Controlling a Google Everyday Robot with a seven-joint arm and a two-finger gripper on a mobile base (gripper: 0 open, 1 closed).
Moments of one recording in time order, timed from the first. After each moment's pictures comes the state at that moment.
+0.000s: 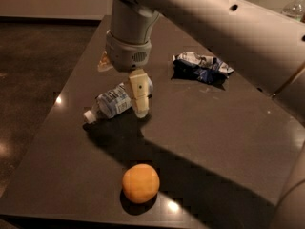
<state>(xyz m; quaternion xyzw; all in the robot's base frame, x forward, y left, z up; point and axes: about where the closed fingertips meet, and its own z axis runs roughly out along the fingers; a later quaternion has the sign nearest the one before) 0.522 0.073 0.887 -0.89 0.44 0.07 0.10</state>
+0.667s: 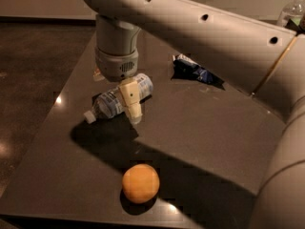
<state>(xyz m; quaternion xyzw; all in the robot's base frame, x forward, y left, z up) 0.523 0.088 0.859 -0.89 0.45 0.05 0.06</state>
